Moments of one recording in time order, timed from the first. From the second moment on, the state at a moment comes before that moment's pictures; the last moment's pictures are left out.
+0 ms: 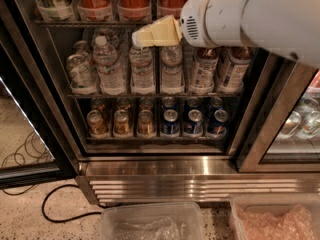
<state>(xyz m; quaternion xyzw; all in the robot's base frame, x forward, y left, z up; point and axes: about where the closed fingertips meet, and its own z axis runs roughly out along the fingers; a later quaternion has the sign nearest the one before) 0.589 -0.040 1.039 -0.28 0.77 0.10 0.56</state>
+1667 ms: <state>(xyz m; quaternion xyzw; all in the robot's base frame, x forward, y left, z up) 0.624 -0.035 1.066 -0.13 0.75 0.17 0.63</state>
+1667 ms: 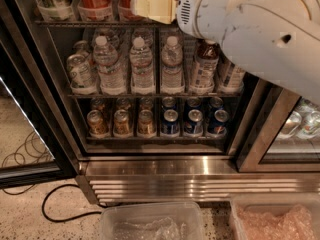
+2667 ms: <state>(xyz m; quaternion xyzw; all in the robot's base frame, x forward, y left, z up) 0.620 -0.002 1.073 -0.15 0.73 0.19 0.63</state>
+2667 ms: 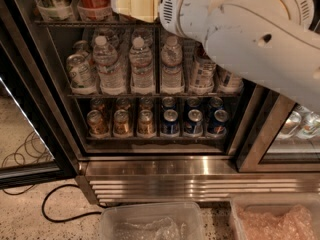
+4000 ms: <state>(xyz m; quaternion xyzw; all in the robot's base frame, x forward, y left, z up) 0.646 -0.031 1.055 -0.19 0.72 0.13 0.66</state>
